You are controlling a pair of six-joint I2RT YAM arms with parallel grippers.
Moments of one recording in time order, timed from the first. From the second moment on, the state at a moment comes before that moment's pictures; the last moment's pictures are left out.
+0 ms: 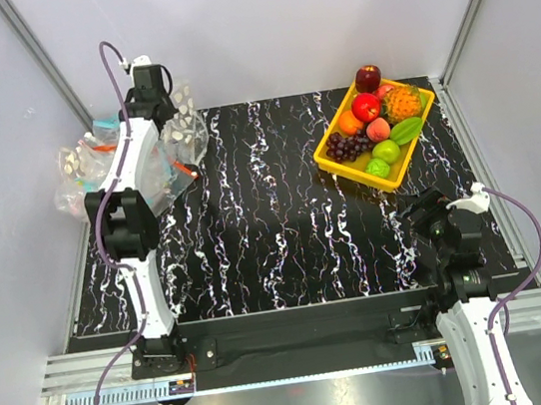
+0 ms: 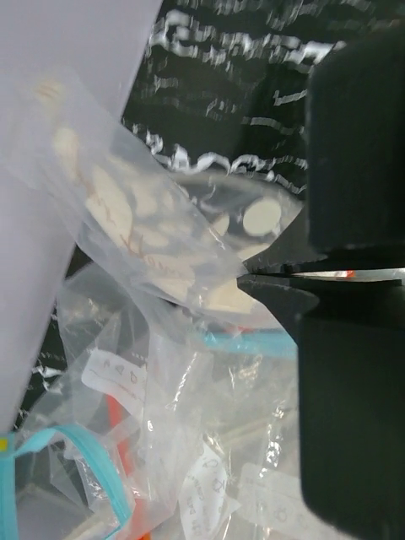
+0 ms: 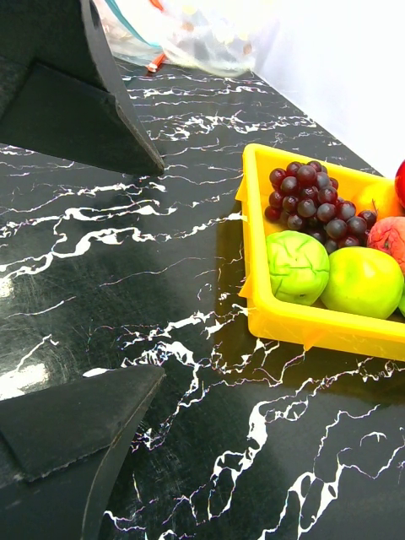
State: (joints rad) left arm -0.11 2.16 2.11 -0.55 -0.31 -0.32; right arm -0.09 0.32 0.26 -0.23 -0.02 0.71
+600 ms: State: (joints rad) left arm -0.34 1.44 1.32 -0.25 0.16 -0.65; right arm -0.09 0.32 0.26 -0.23 -0.02 0.71
